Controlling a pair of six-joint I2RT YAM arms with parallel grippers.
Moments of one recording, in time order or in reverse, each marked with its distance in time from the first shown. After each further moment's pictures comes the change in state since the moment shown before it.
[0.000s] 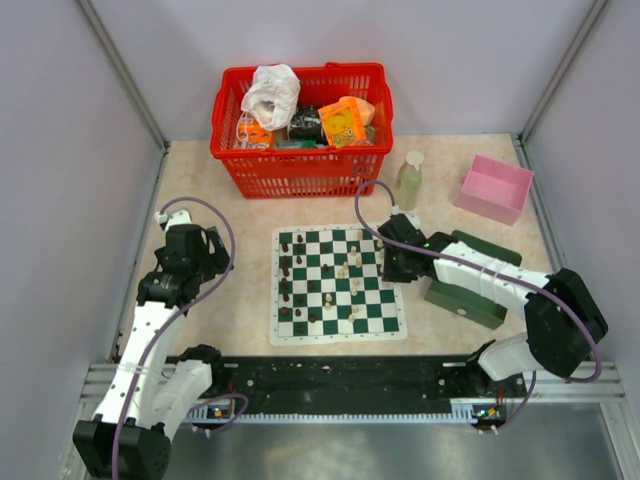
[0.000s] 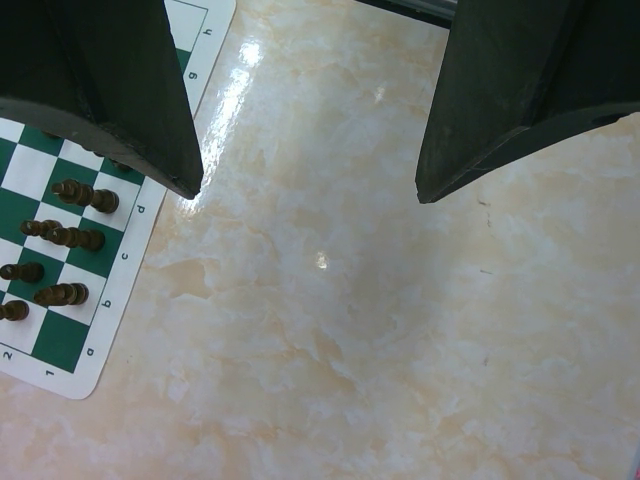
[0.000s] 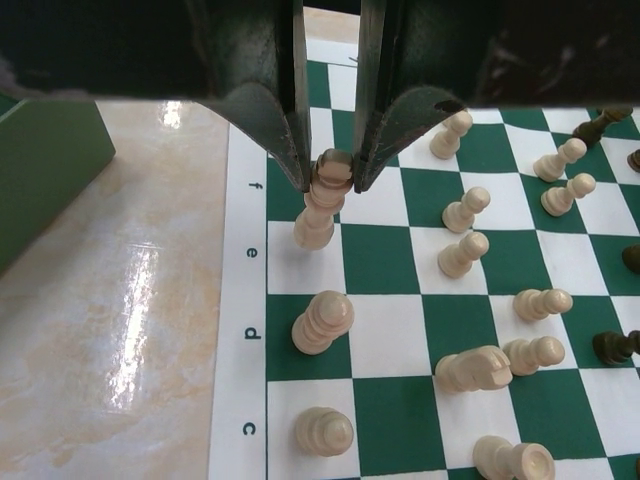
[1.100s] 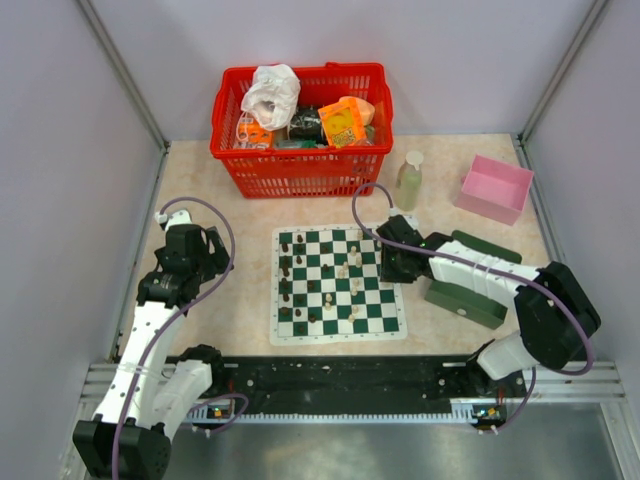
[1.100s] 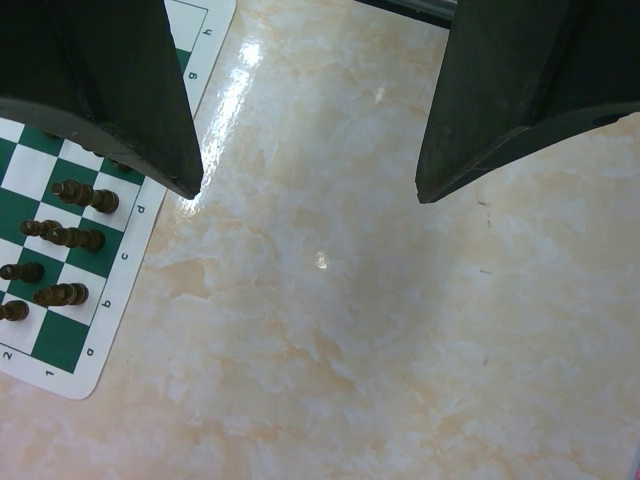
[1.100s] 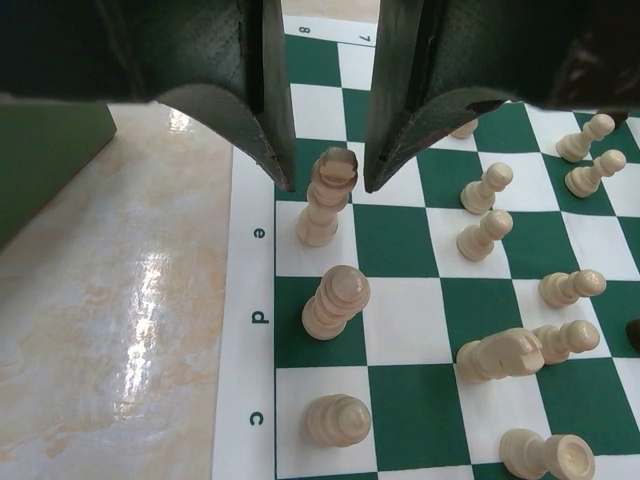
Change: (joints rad) left arm 0.000 0.000 0.000 0.000 0.000 0.000; right arm -0.010 0.048 -0.013 0.047 -0.001 -0.017
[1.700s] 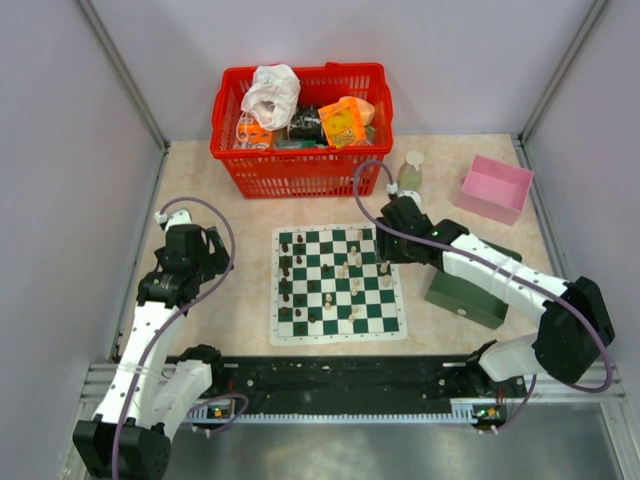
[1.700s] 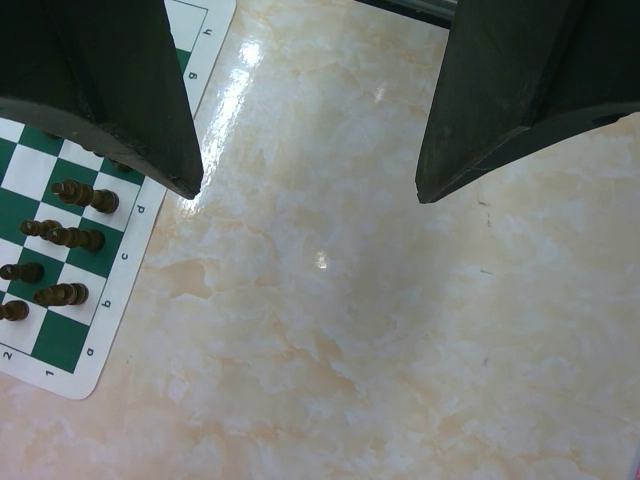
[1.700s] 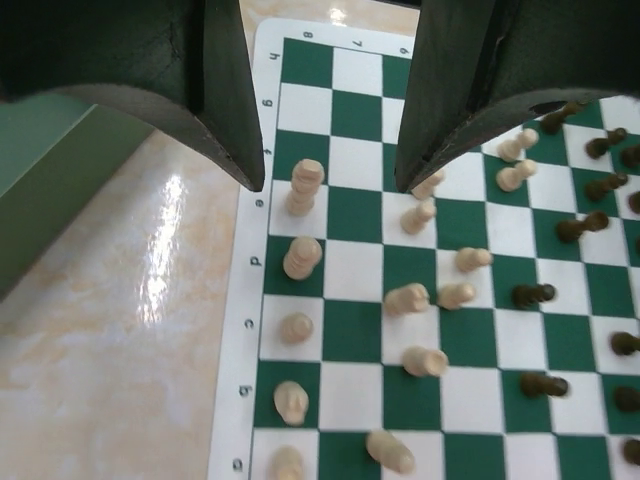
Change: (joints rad) left arm 0.000 0.000 0.000 0.000 0.000 0.000; right arm -0.001 -0.079 0.117 -0.077 0.064 -0.105
